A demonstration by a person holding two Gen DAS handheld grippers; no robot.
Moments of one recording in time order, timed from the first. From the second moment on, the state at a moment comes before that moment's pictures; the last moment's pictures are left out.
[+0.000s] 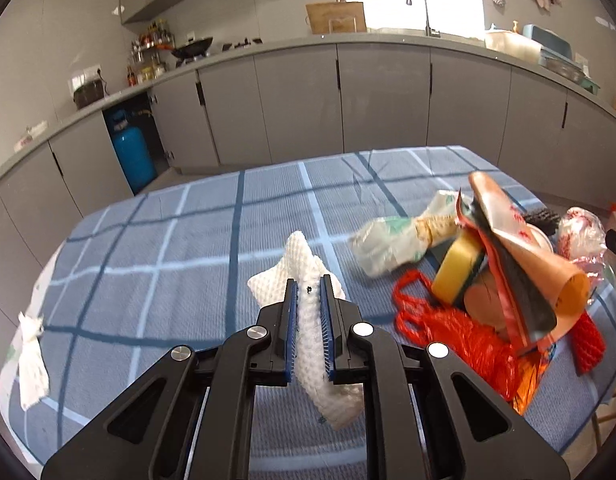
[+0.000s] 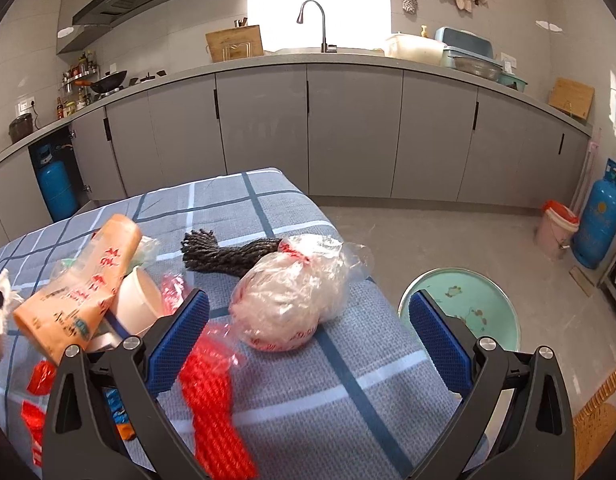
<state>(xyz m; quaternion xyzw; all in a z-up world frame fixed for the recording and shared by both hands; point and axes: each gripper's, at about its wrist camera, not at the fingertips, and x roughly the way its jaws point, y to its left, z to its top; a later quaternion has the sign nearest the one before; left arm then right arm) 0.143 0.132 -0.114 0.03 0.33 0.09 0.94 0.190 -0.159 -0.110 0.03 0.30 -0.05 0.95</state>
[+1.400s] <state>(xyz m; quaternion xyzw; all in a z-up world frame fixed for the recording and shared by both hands) 0.178 0.032 -0.052 0.11 0.28 0.00 0.95 0.180 -0.202 -0.062 0.12 0.24 0.02 0.96</state>
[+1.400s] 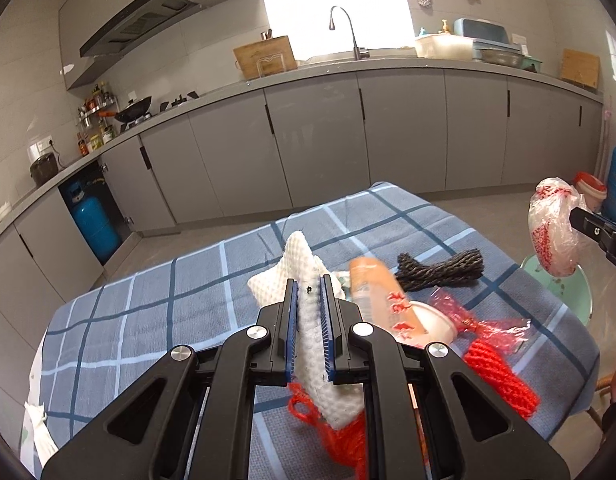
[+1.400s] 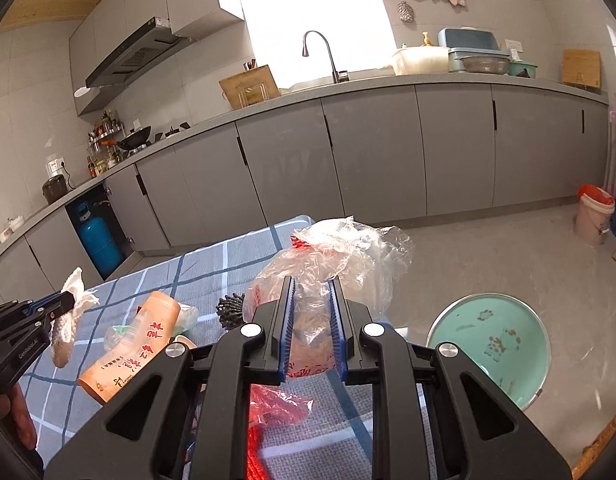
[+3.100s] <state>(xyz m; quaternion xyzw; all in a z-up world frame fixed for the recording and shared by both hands) 0.241 -0.246 -0.088 0.14 0.31 -0.24 0.91 0.192 -0.389 -0.142 0.17 0.30 -0.12 0.93</state>
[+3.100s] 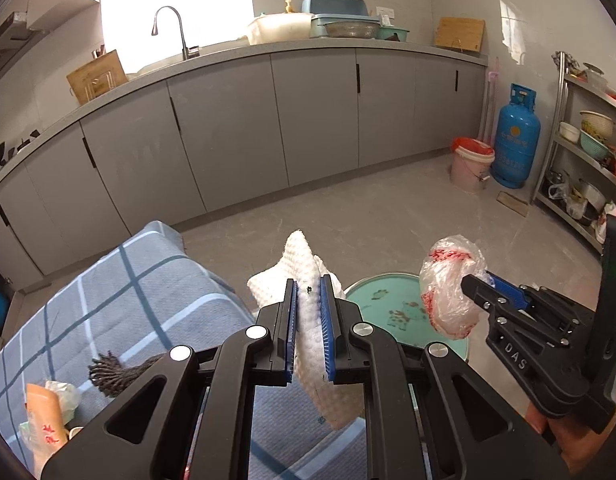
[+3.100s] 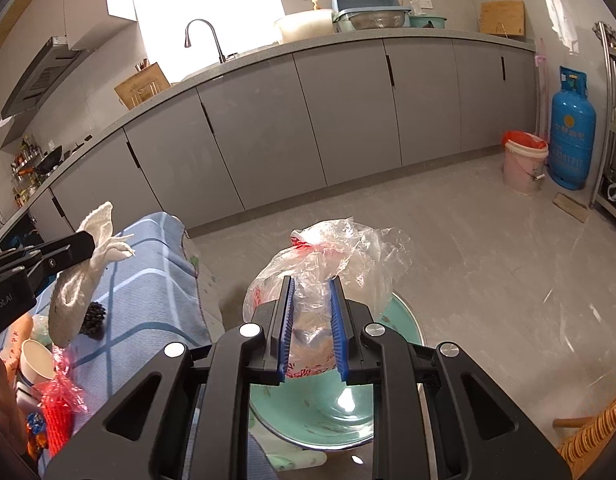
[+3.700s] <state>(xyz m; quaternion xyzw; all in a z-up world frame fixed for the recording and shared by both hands) 0.260 -0.297 -0.113 0.17 0.31 -0.26 0.90 0.204 -0.420 -0.181 0.18 0.32 -0.15 0.92</state>
